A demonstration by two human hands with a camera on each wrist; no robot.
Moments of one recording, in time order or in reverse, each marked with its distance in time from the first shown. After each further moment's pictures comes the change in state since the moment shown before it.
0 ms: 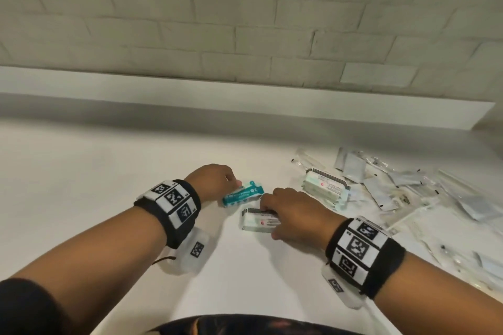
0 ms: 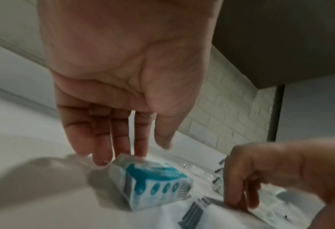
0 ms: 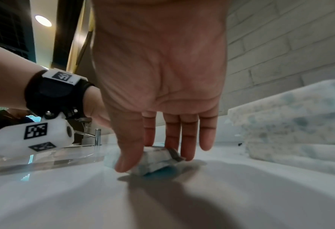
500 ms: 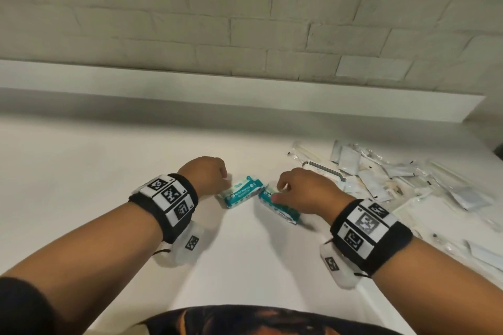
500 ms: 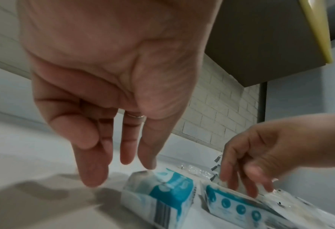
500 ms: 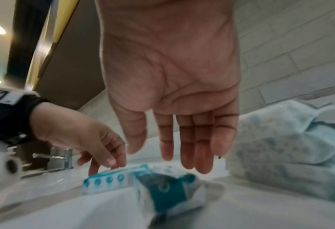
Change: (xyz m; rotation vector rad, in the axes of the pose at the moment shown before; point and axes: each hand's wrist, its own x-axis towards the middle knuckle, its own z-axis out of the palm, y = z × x) left_hand -0.012 0.003 -0.005 0.021 0.060 -0.086; right_hand 0.005 0.018 -0.024 0.098 -0.030 0.331
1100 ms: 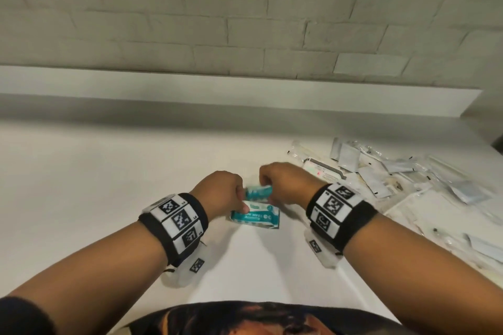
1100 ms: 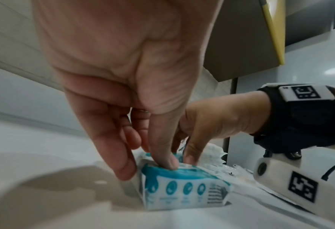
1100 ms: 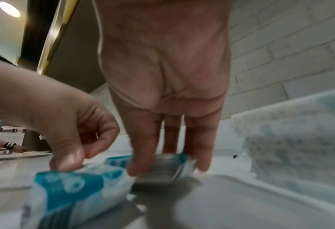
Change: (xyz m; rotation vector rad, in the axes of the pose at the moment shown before) left_hand -0.025 0.021 0.020 -0.051 -0.048 0.143; right_hand 0.018 -0.029 0.001 0.007 0.034 -0.115
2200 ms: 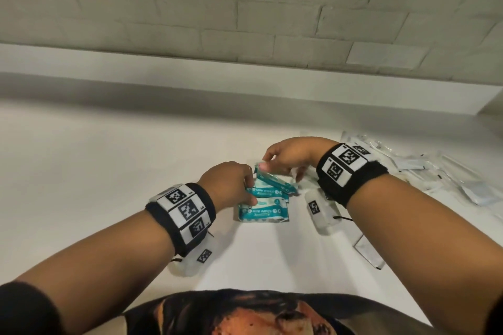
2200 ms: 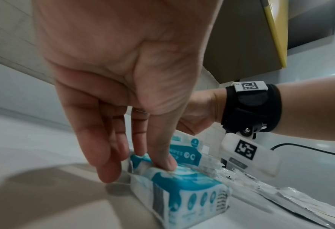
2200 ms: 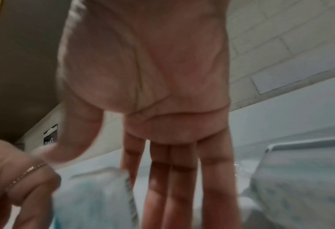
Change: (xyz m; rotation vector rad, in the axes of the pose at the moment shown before) left_hand -0.003 0.006 0.002 -0.016 0.001 0.011; right_hand 0.042 0.012 -0.037 0.308 -0.454 0.094
